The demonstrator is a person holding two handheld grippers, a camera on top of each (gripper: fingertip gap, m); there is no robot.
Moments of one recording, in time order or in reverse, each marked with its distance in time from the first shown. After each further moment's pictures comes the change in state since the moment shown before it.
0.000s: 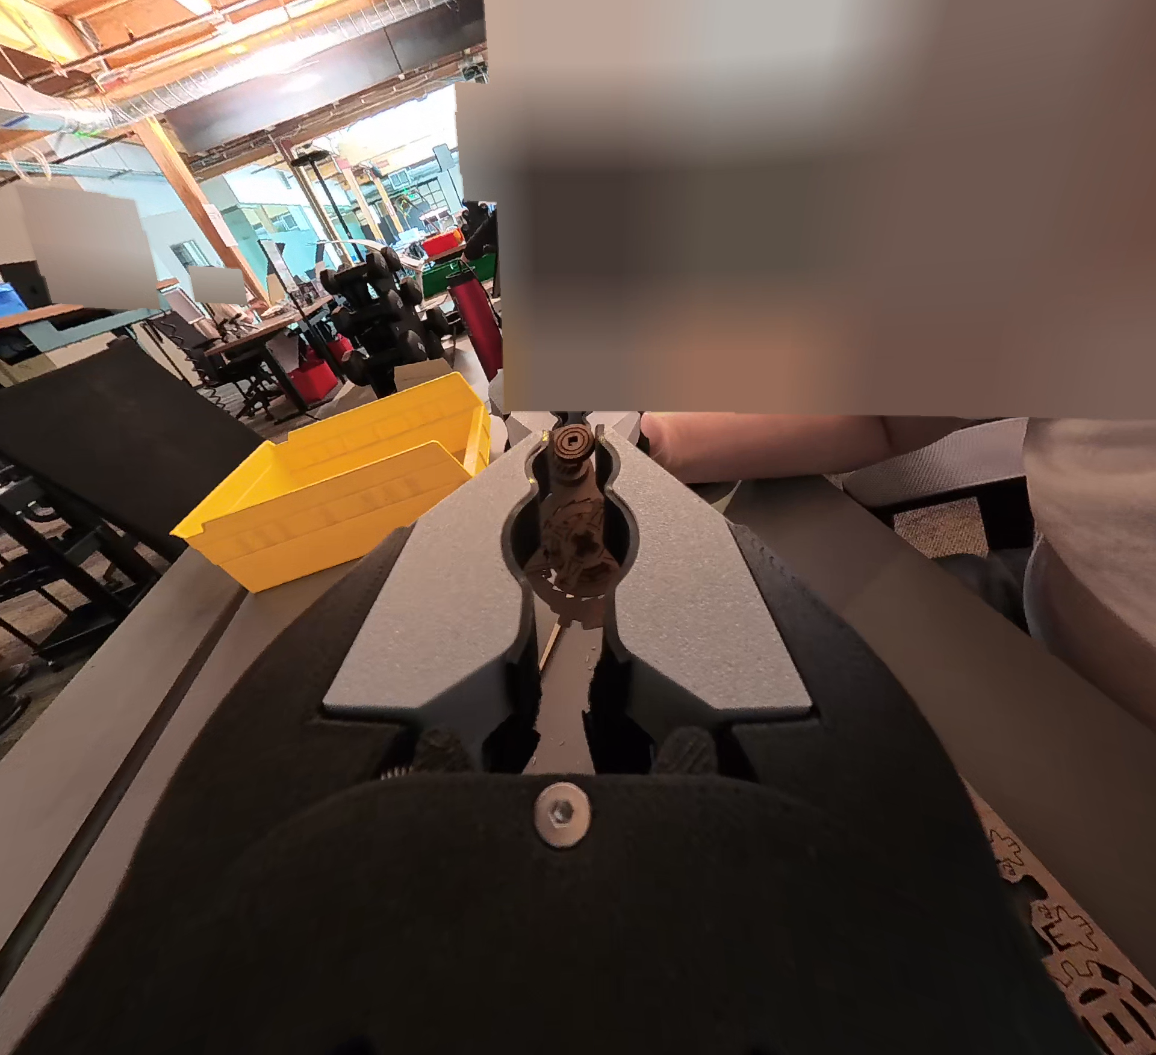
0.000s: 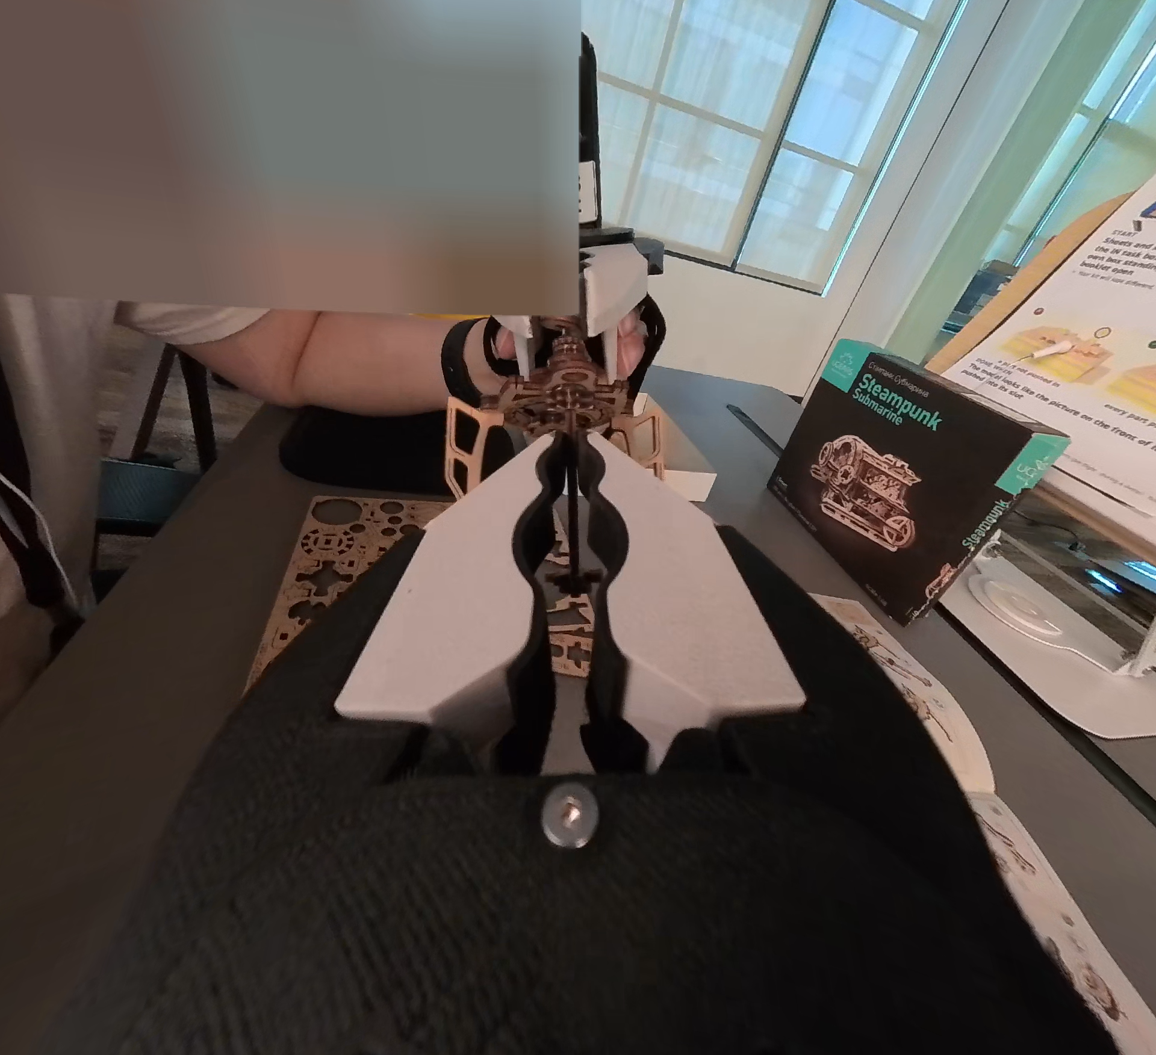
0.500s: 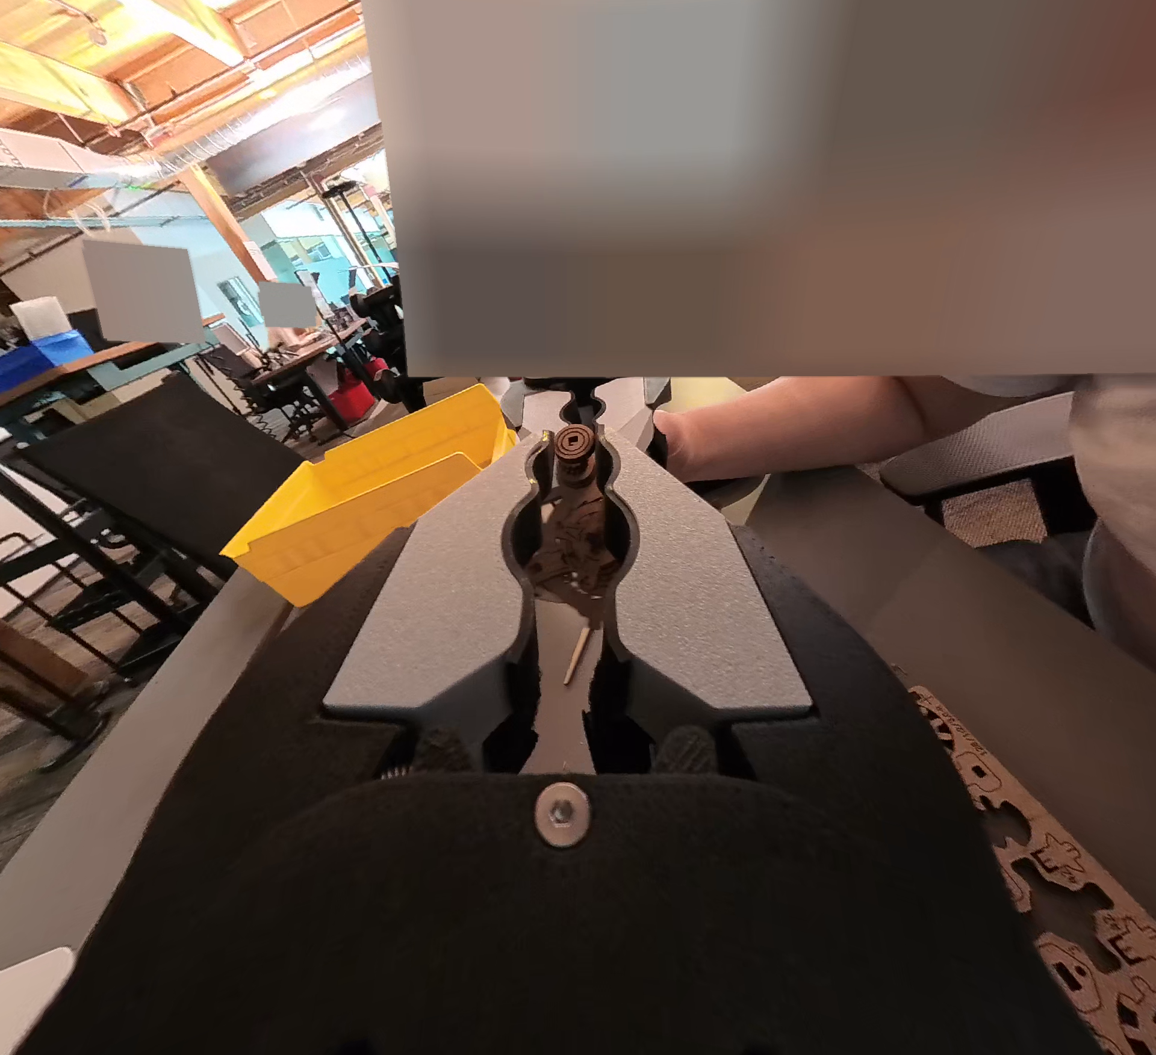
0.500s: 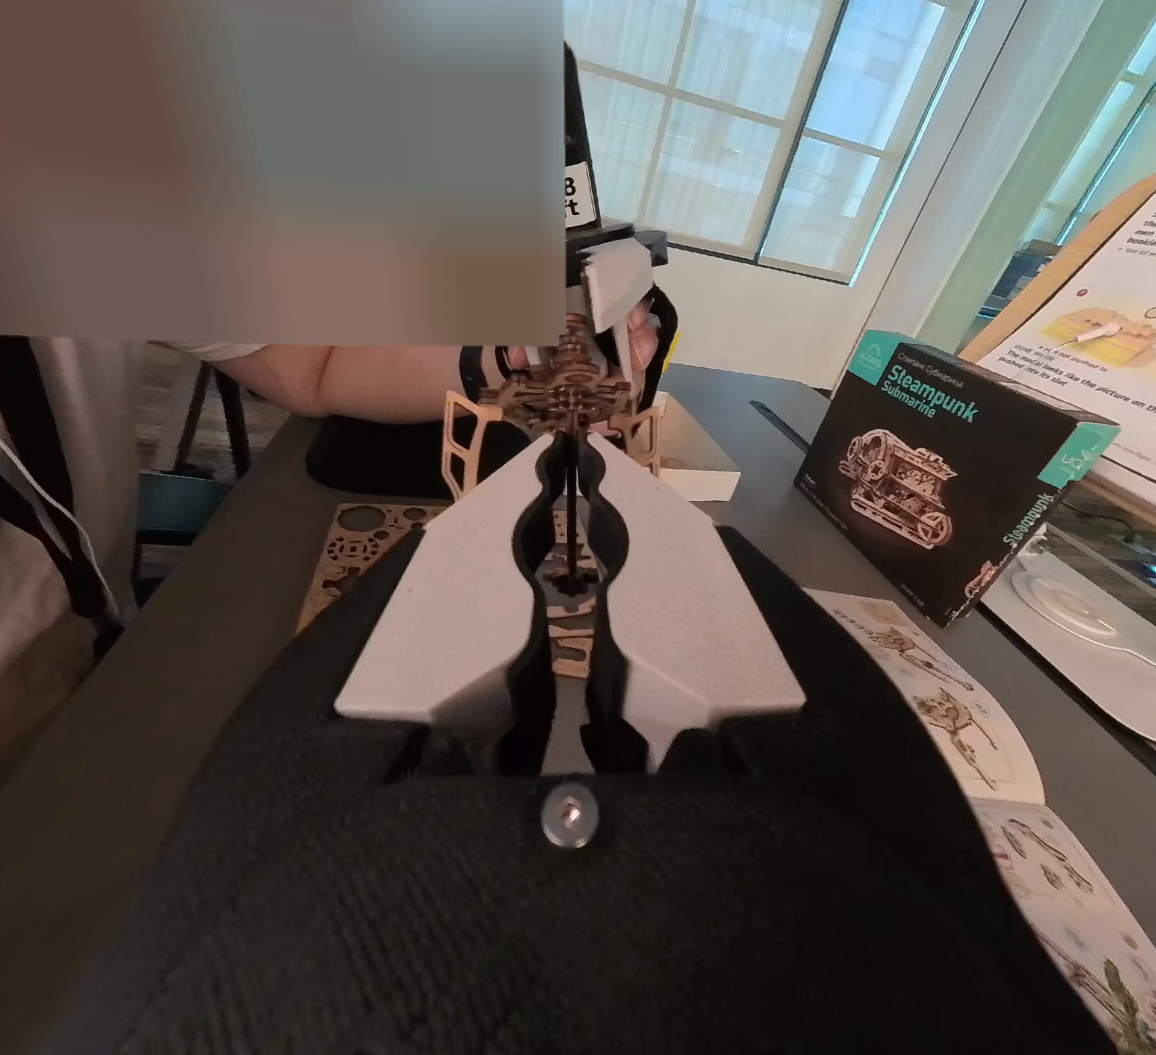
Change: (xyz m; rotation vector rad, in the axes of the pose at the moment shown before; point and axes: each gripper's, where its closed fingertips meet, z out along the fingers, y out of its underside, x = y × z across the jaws) left arm 0.000 -0.001 0.000 0.009 -0.034 0.086; right arm -0.004 0.000 0.002 0.002 -0.031 0.048
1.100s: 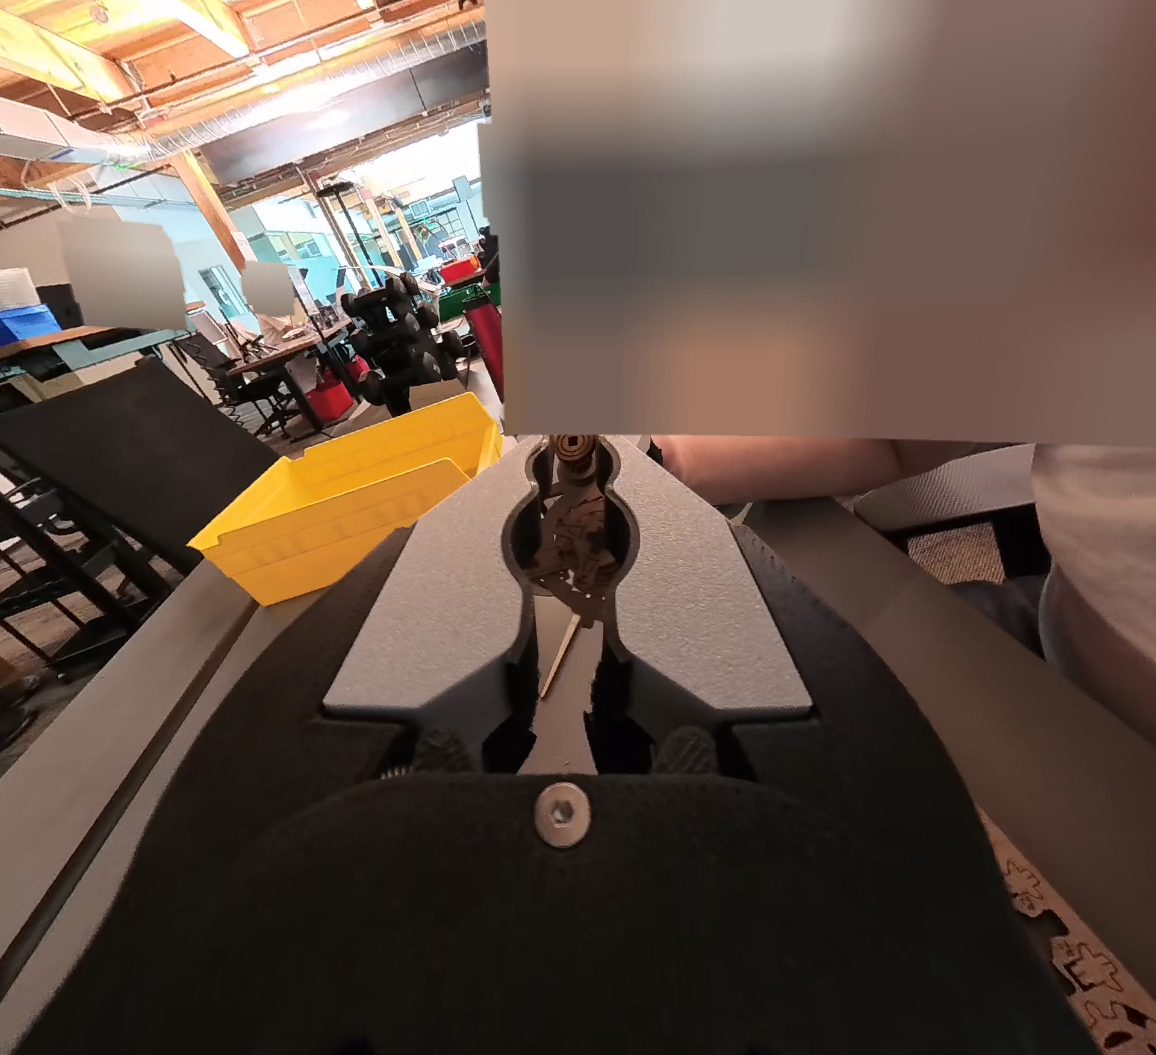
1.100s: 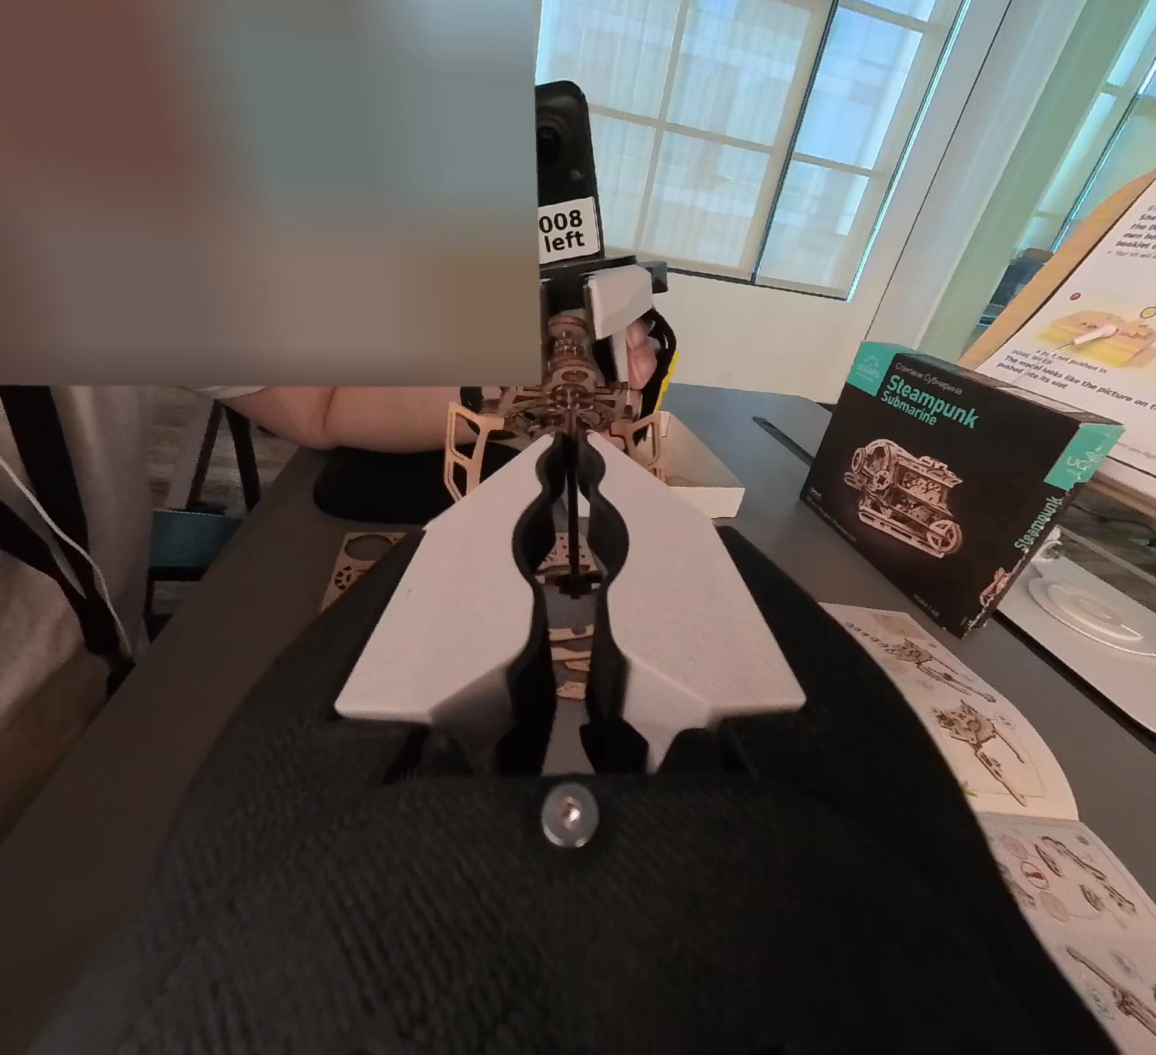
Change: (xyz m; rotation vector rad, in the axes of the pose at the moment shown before) left arm -0.005 -0.004 -0.001 0.036 0.007 -0.088; right arm 0.002 -0.006 0.000 0.049 0.008 0.040
